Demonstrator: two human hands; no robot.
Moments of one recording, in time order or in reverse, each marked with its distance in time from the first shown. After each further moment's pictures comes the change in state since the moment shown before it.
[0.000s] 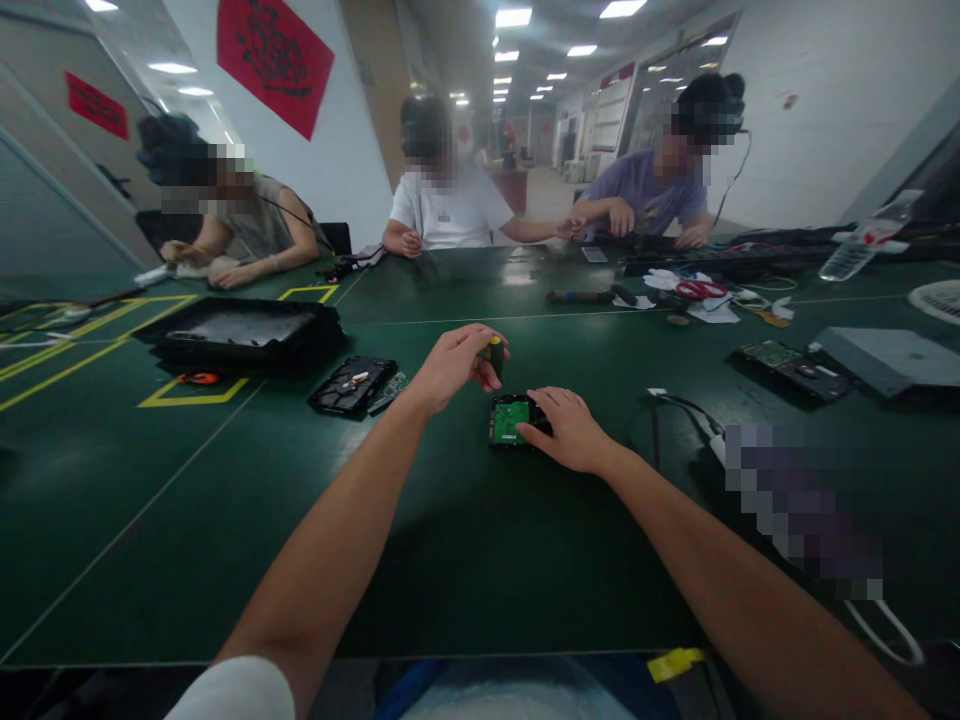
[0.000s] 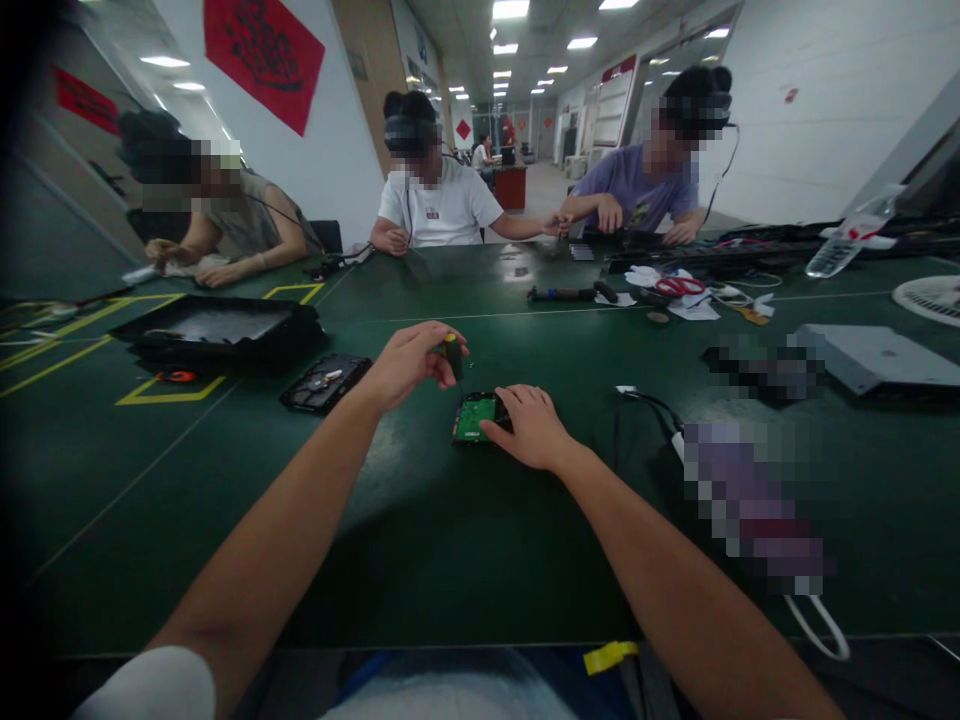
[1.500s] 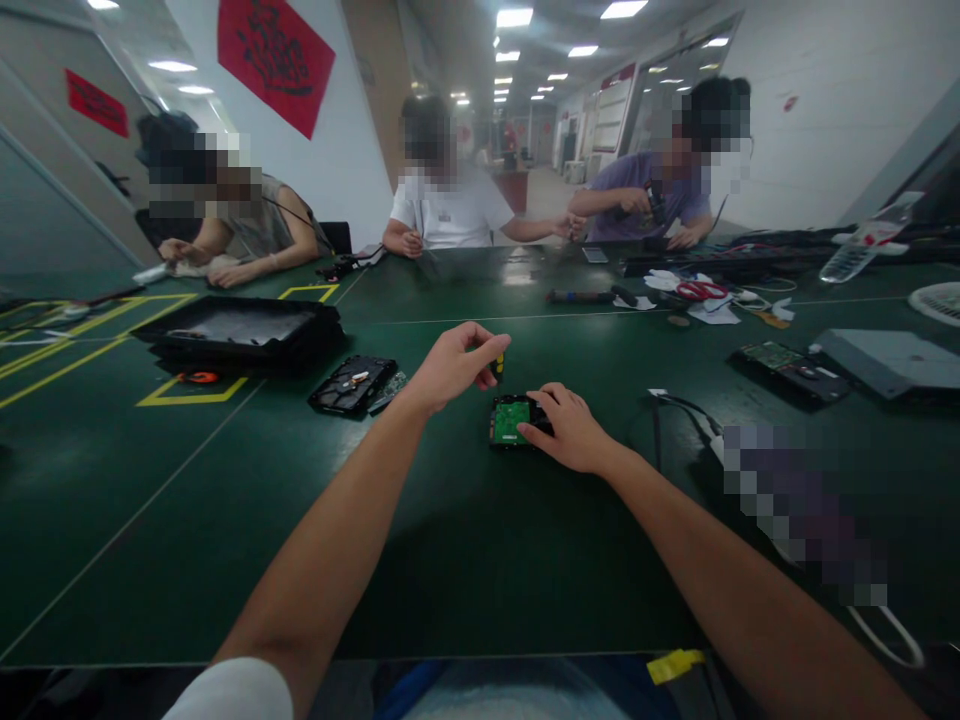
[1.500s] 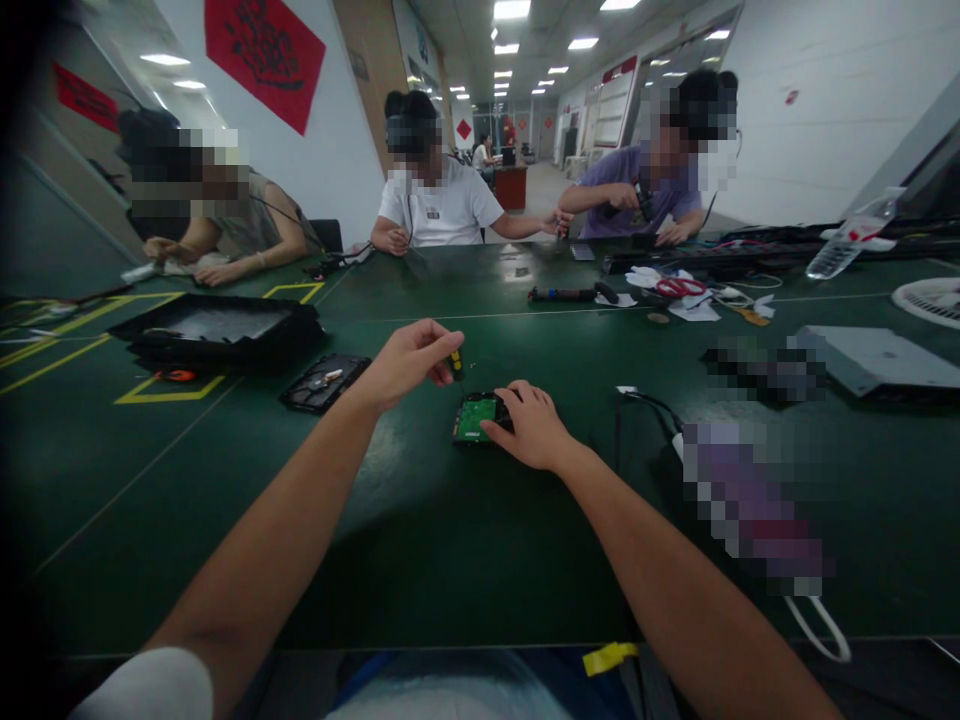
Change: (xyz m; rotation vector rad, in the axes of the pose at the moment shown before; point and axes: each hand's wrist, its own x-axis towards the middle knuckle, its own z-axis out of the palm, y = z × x) left_hand -0.004 0.005 0.001 0.210 0.096 0.027; right_hand 0.000 -0.005 -0.009 0.031 -0.016 0.018
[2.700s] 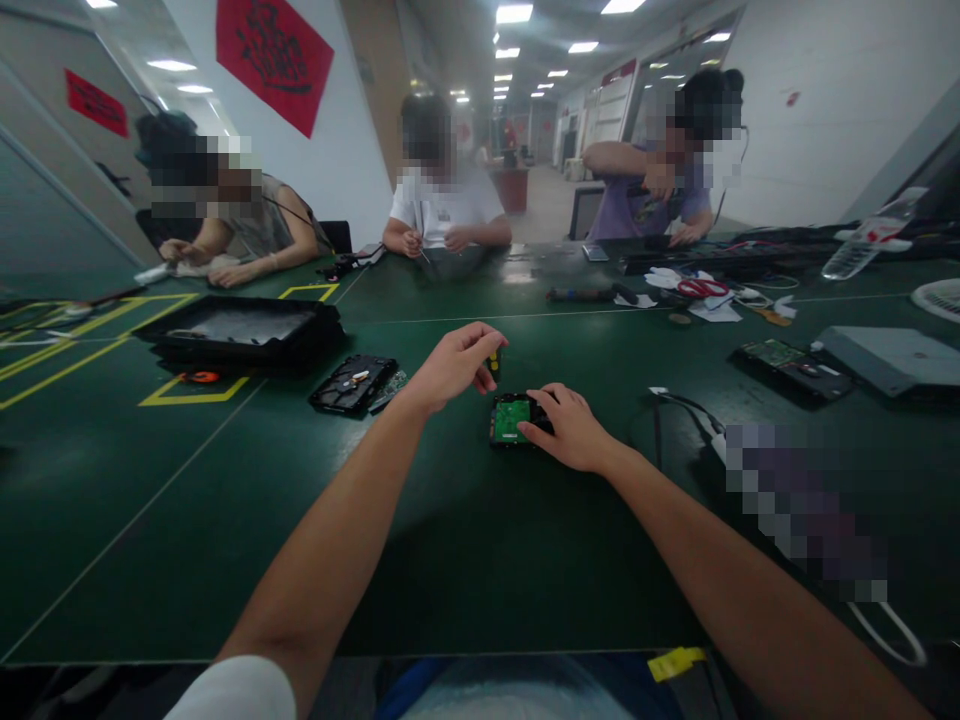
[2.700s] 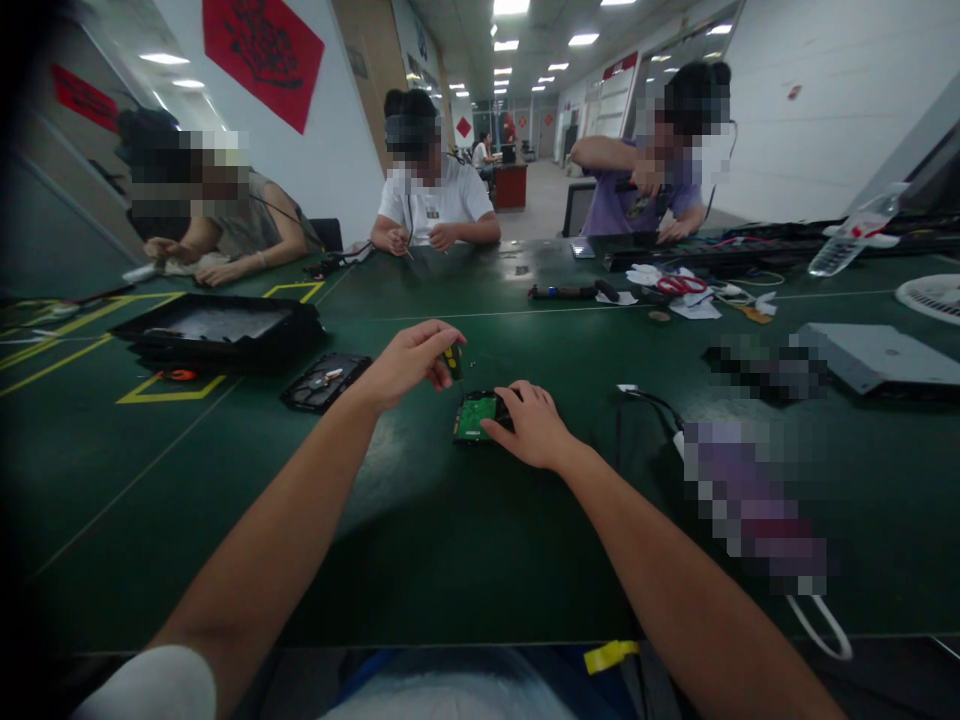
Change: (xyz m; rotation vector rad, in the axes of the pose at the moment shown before) left_hand 0.000 0.002 0.000 -0.043 -0.072 -0.052; right_hand -0.002 0.003 0.004 0.001 0.023 -0.015
